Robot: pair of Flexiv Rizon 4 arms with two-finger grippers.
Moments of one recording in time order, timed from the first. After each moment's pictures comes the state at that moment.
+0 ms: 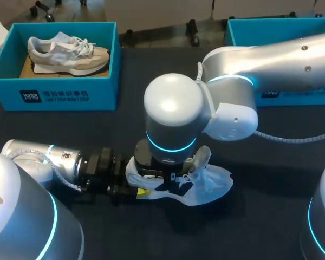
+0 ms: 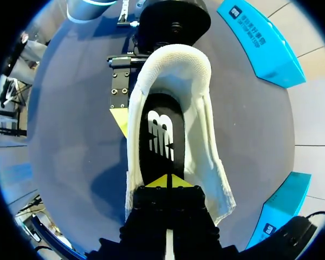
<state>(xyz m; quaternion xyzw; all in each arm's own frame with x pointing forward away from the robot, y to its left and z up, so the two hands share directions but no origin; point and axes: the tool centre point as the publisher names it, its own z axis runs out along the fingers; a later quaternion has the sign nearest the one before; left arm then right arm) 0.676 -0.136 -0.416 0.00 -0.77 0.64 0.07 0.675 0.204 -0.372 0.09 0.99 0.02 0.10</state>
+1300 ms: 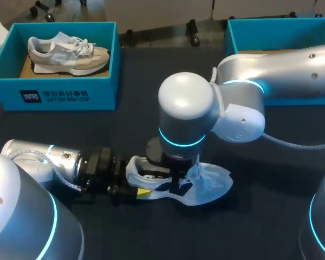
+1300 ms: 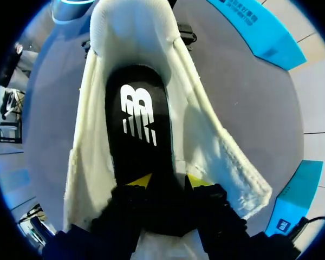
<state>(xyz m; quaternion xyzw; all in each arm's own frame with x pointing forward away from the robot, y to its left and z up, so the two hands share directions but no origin) 0.676 -0.136 -0.416 0.00 -0.77 0.64 0.07 0.690 0.179 -0.404 0.12 0.99 0.02 0.07</state>
